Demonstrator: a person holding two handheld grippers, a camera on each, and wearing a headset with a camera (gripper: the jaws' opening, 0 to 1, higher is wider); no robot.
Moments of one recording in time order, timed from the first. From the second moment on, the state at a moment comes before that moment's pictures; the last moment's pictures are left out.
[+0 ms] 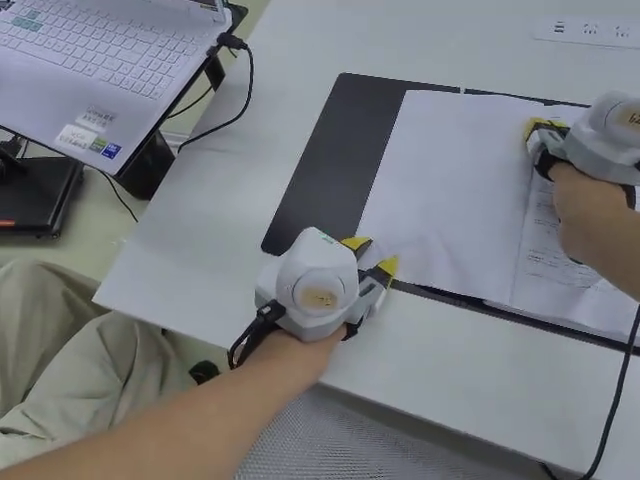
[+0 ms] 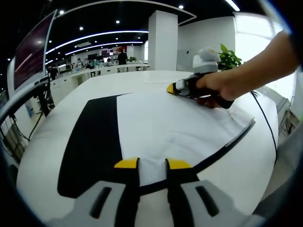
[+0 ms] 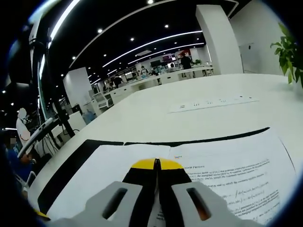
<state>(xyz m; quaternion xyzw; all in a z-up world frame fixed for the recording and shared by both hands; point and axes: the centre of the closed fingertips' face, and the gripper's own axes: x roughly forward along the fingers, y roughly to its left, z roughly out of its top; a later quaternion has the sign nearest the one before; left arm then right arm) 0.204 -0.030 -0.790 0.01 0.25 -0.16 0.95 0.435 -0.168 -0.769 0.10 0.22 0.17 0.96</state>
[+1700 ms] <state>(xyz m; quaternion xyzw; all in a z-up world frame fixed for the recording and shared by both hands) 0.204 -0.029 -0.791 0.01 0.25 -0.16 0.95 0.345 -0.167 -0.766 0.14 0.23 0.21 0.94</state>
